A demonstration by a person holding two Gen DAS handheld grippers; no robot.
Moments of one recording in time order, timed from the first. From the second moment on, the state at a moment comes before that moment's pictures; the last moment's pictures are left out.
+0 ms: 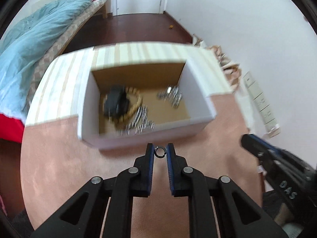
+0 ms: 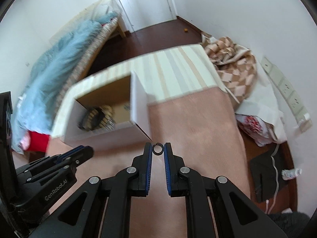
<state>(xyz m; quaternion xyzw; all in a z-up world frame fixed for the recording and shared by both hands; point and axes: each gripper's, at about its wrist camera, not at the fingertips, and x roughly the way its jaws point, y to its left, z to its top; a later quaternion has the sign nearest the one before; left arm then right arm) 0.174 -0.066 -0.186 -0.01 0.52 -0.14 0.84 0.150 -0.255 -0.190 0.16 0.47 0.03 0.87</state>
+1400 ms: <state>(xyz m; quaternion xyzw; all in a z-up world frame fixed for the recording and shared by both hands) 0.199 0.002 -0.137 0.02 0.53 0.00 0.85 0.202 -0.218 -0.143 0.02 0.53 -0.01 0.85</state>
